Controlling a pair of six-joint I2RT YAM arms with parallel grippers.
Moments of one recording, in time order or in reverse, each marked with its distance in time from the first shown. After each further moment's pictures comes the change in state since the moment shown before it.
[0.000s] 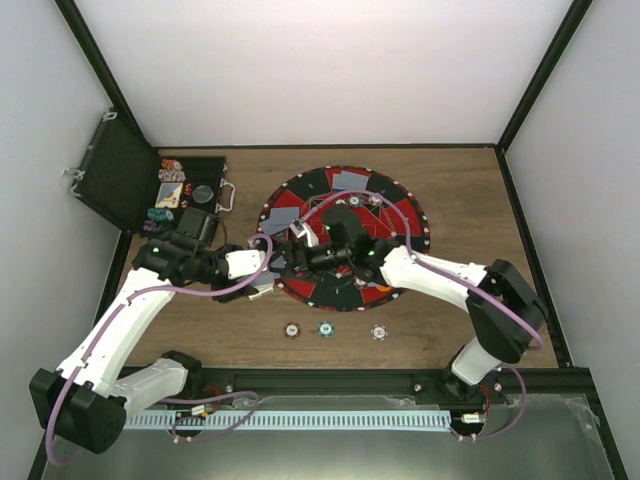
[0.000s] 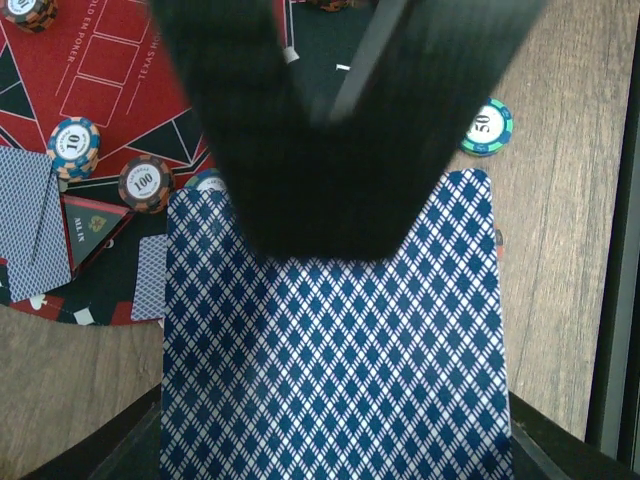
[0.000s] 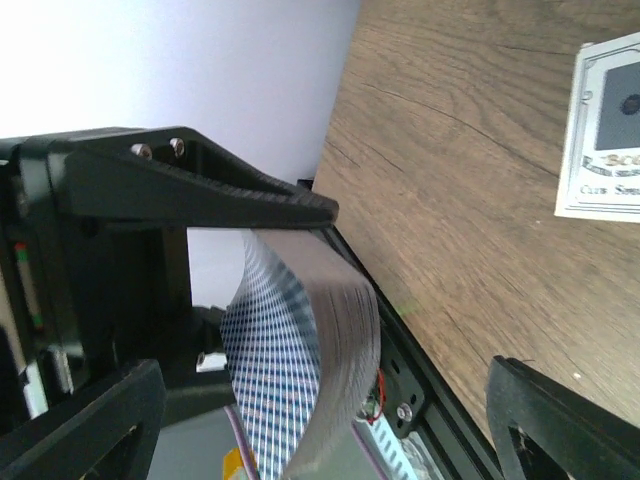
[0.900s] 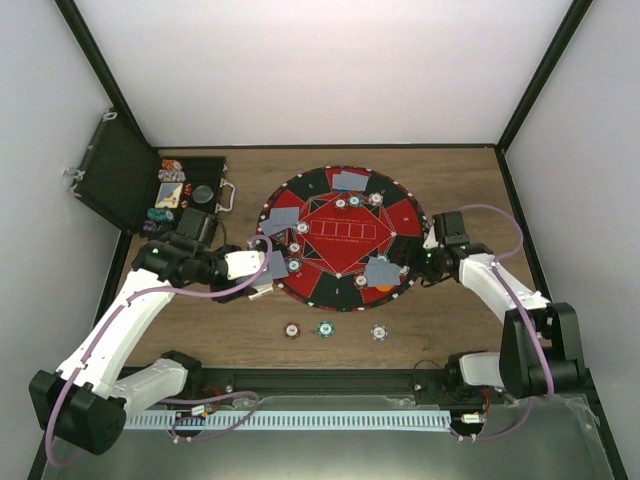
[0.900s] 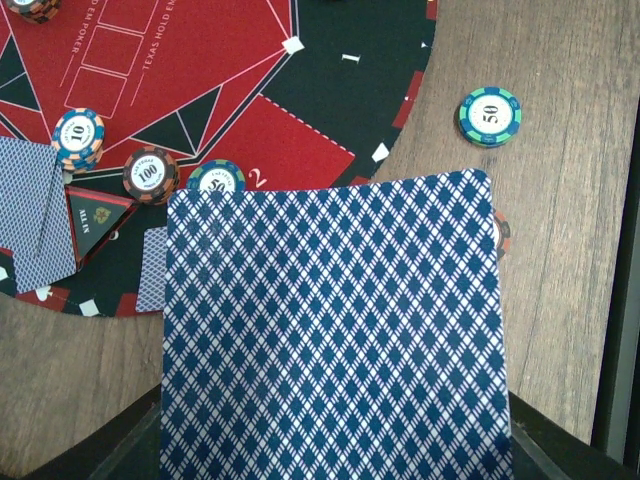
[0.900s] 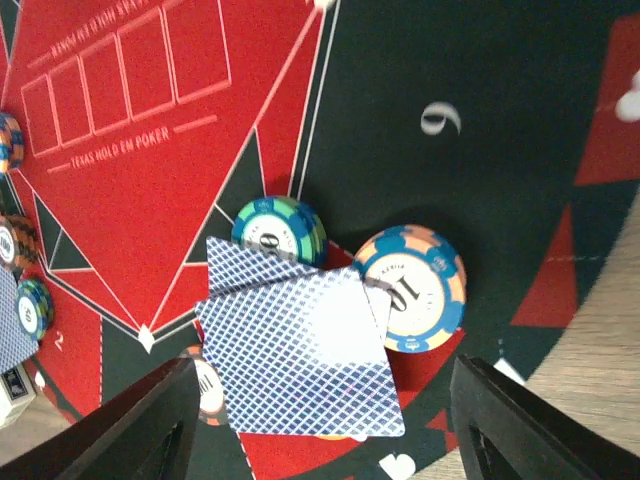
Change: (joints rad) left arm 0.002 -0.006 -0.005 0.000 -0.018 0.004; right arm -0.700 -0.240 -0.314 -0.492 0.367 -0.429
